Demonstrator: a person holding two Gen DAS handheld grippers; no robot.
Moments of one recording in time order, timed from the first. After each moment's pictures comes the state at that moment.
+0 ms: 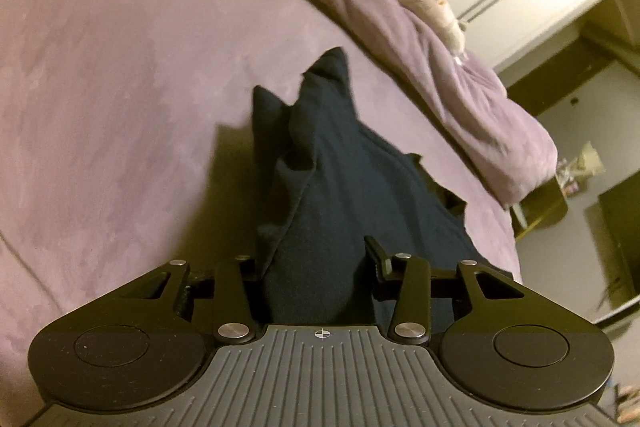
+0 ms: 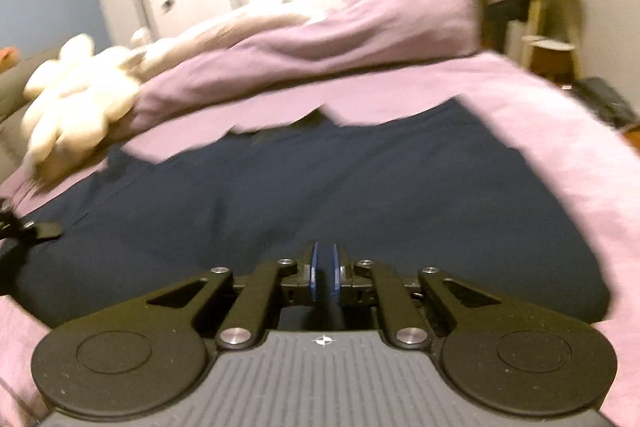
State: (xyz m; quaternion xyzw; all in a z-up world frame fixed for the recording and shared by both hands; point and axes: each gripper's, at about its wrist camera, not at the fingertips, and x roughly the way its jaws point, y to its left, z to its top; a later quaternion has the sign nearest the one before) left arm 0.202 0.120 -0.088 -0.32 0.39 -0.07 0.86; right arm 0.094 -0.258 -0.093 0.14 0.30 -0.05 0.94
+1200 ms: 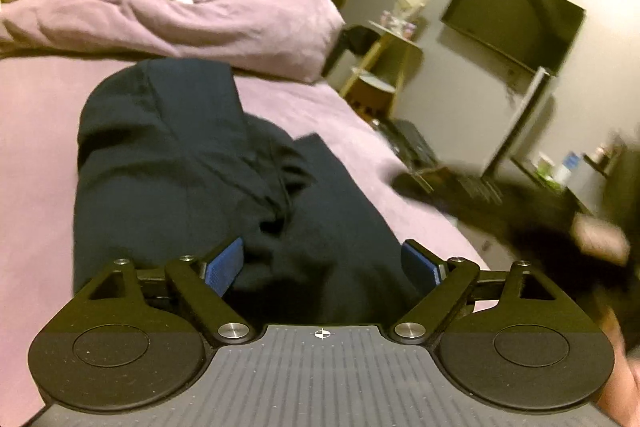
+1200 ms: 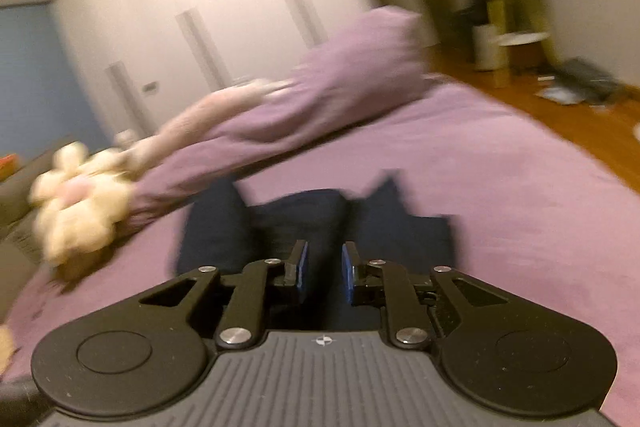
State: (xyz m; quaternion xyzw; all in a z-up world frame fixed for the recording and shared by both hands) left arm 0.112 -0.112 -0.044 -0.08 0.34 -0.35 0.87; right arm 0.087 -0.363 -0.047 0.23 0.23 -0.02 0.94
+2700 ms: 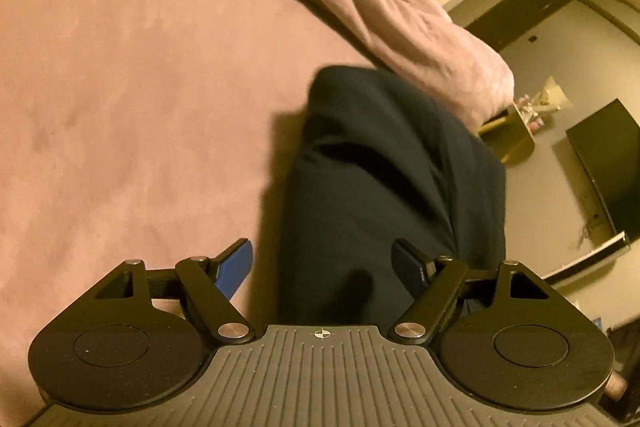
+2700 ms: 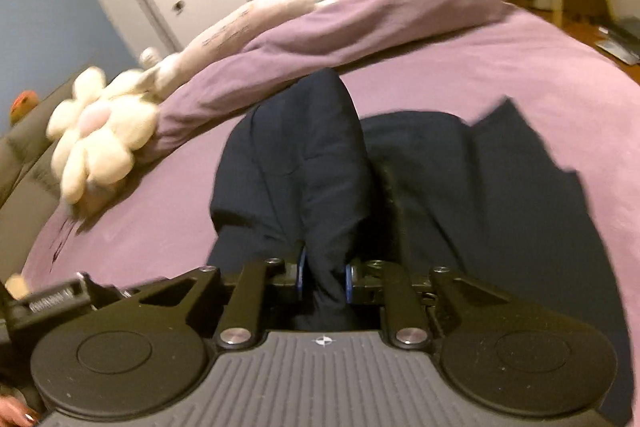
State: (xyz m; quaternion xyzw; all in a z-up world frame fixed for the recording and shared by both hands) left arm 0.236 -0.001 -0.099 -0.29 0.43 -0.16 0.84; right arm 0.175 -0.308 -0.078 0.23 0.34 0.02 0.91
